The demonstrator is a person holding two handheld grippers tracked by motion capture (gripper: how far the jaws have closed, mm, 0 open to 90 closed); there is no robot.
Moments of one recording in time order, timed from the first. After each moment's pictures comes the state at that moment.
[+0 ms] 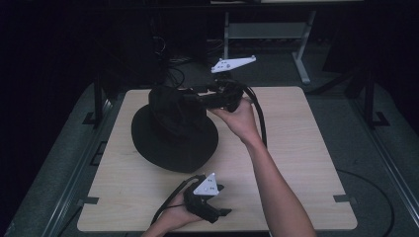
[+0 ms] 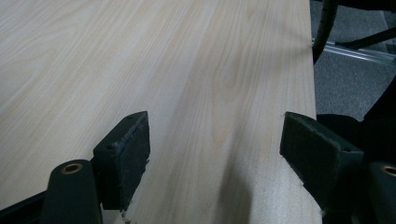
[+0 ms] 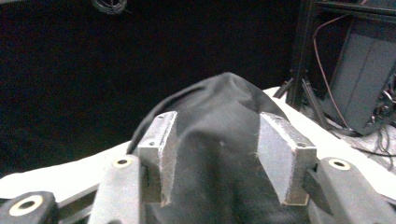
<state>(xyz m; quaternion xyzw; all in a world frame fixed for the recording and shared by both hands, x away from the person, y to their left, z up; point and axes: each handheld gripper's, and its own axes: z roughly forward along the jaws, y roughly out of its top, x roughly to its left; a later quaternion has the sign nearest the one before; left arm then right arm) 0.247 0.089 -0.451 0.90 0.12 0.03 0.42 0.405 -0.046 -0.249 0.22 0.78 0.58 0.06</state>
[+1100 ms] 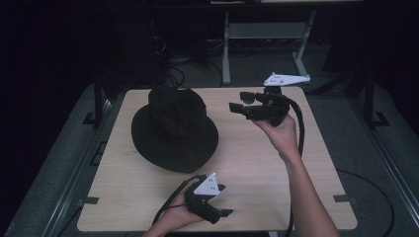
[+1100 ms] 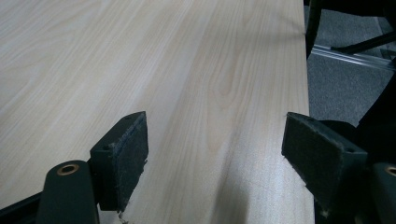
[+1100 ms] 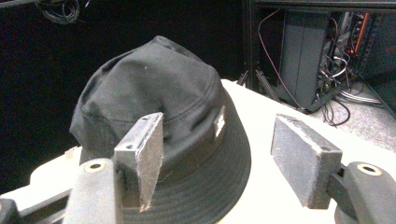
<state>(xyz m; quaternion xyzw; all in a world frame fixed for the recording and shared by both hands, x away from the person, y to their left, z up) 0.247 0.088 -0.448 0.89 0.12 0.03 0.43 0.382 -0.151 -0.281 0.30 0.75 0.58 0.10</state>
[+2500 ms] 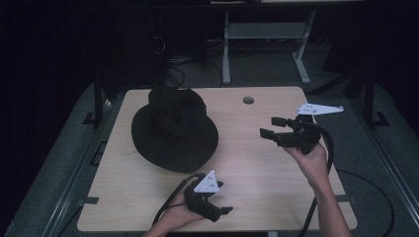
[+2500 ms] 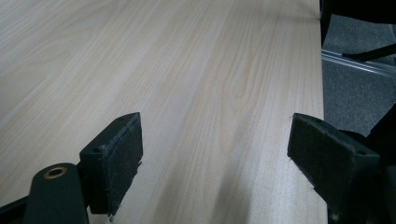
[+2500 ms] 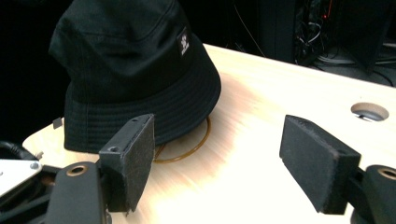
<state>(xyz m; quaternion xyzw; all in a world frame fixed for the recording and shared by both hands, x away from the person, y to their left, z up) 0.249 0.088 -0.449 0.89 0.14 0.04 0.43 0.338 -0.225 -0.333 0.36 0.75 0.55 0.09</state>
